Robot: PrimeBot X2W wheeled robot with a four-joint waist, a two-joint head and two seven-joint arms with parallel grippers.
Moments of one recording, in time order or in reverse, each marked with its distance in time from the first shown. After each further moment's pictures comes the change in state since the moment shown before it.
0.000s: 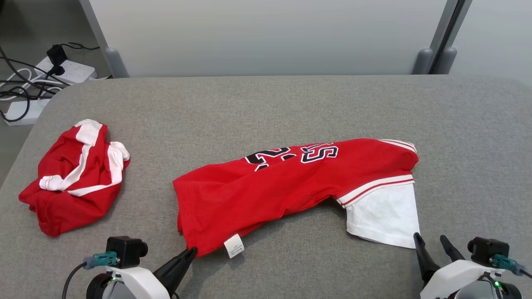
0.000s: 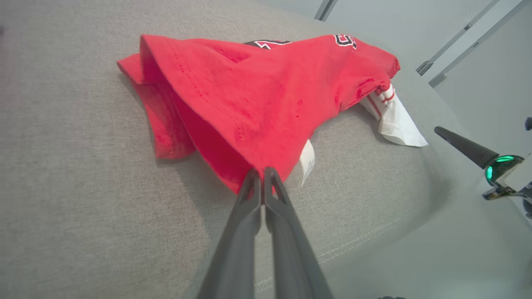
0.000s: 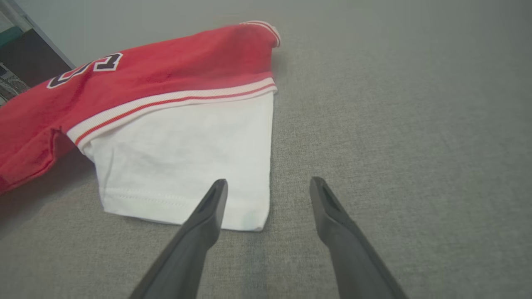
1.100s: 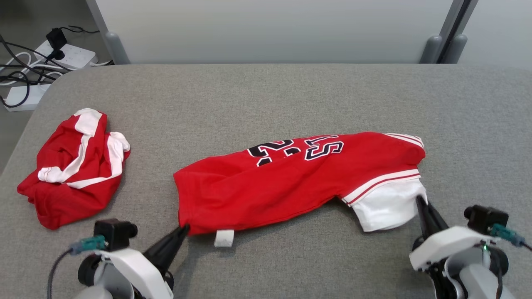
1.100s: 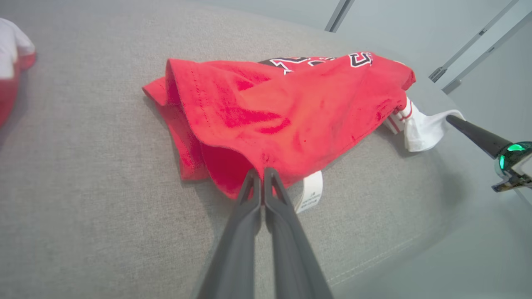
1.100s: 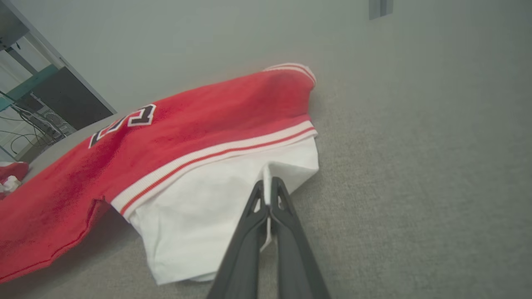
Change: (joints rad) left arm -0.031 0.019 0.018 -0.028 0.022 0.029 -0.022; right arm -0.073 0.050 -0.036 -0.046 0.021 0.000 -0.002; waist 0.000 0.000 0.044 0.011
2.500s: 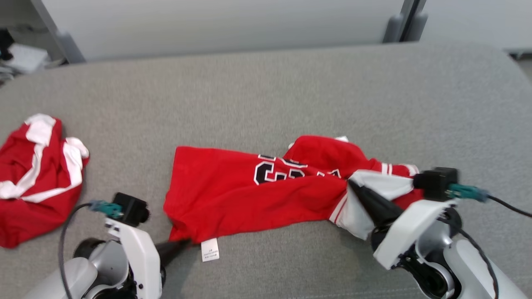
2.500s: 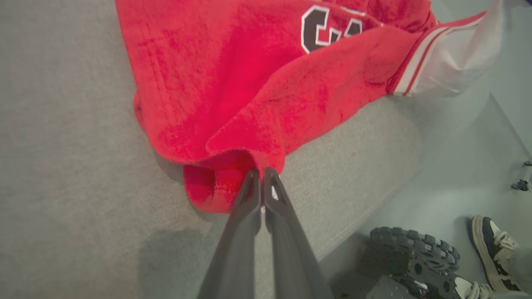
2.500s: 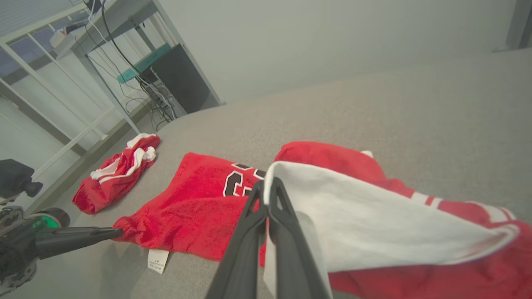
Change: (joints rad) left arm -0.155 0.083 -0.067 0.013 -0.104 -0.047 0.301; right arm 0.013 -0.111 0.215 -0.553 0.130 0.000 0.293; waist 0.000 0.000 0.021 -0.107
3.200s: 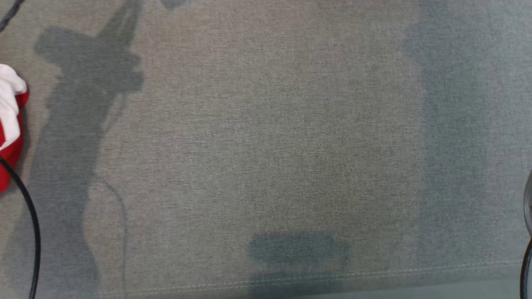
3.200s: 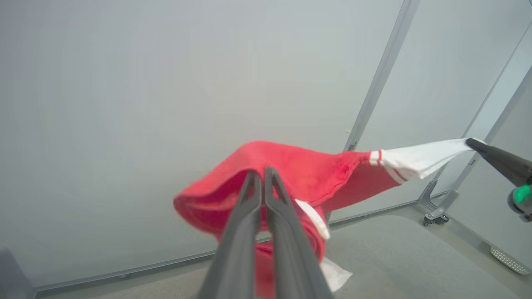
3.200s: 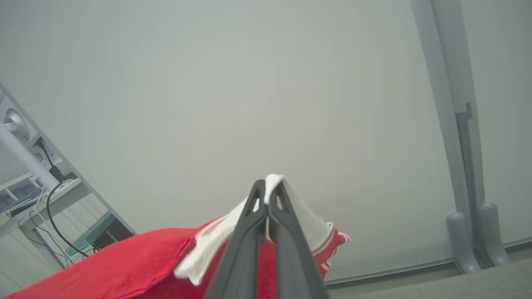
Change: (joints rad) left arm -0.997 -0.086 0.170 0.263 -0.007 -0.030 -0.180; right arm -1.132 0.169 -0.512 0.524 -0.149 0.000 0.105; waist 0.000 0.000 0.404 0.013
